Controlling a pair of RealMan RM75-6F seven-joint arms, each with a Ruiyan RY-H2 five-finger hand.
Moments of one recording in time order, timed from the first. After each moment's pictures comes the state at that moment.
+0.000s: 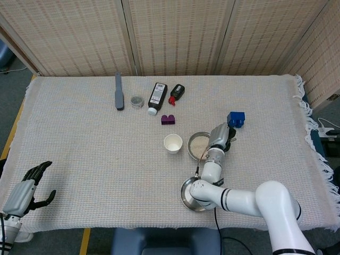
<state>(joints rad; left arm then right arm) -0.17 -1.04 0.00 -1.73 1.43 1.26 -0.28 1.23 -1.81 0.28 -1.21 0.11 1.37 -1.88</state>
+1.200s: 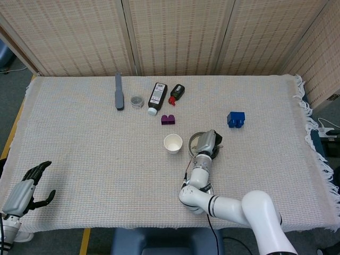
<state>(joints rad) -0.17 -1.03 0.00 -1.72 1.43 1.26 -0.31 1.21 -1.99 0.39 -1.04 0.00 1.32 -1.92</state>
